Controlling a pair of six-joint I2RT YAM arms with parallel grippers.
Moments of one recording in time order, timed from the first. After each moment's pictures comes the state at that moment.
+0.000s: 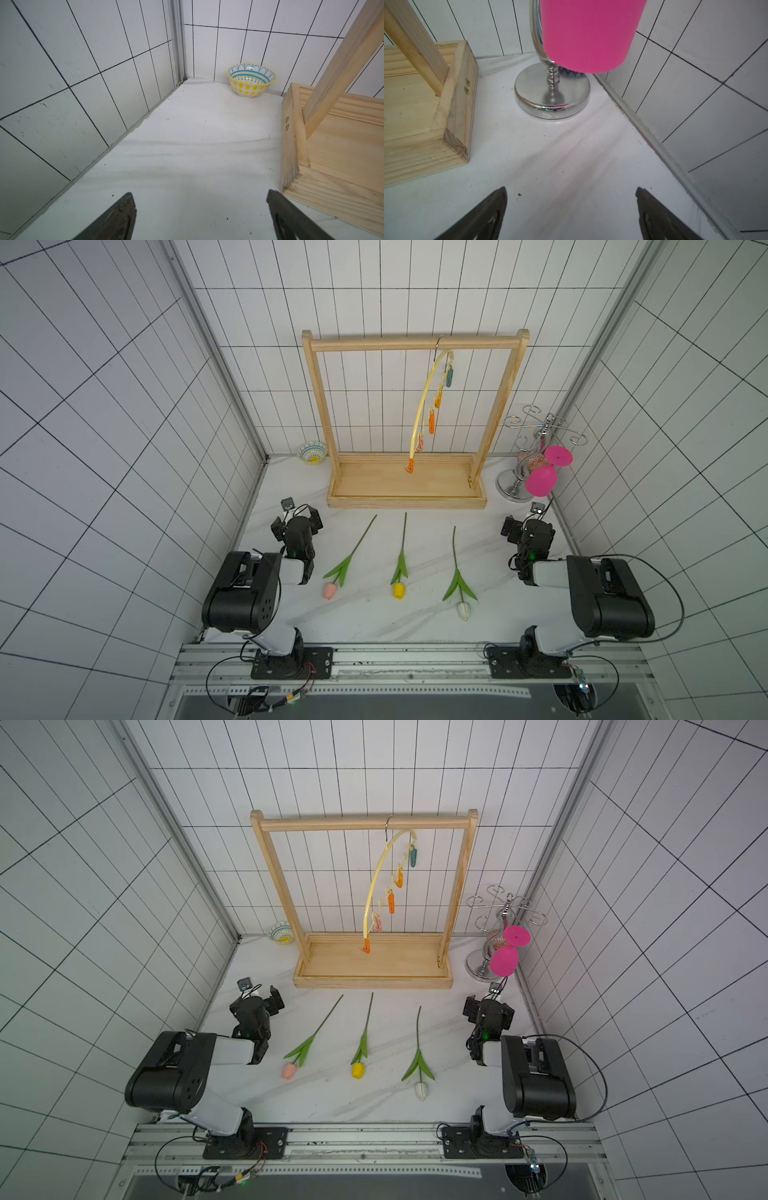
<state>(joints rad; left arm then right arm) -0.05 1.58 0.41 0.88 -0.44 -0.16 0.03 1.54 0.38 0.78 0.31 0.05</state>
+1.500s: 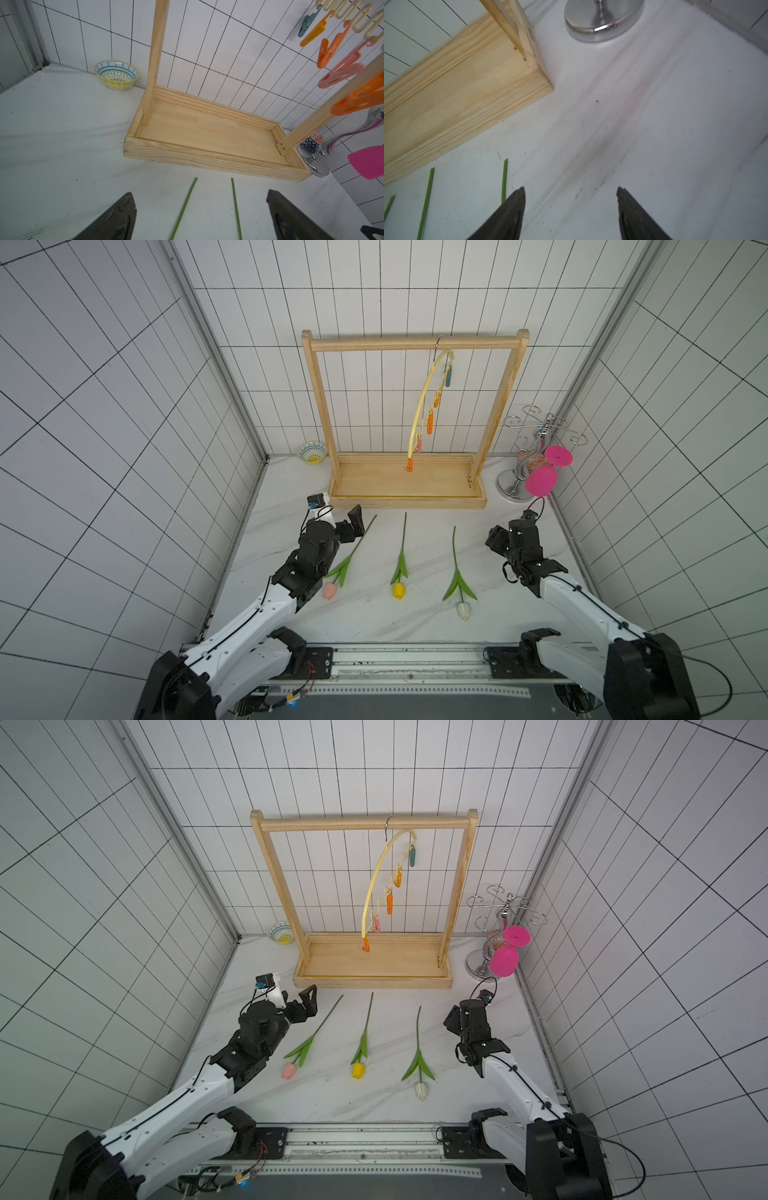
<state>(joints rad) -0.51 0.88 0.50 0.14 -0.35 -0.53 0.30 1.16 0.52 -0.16 0.17 0.58</state>
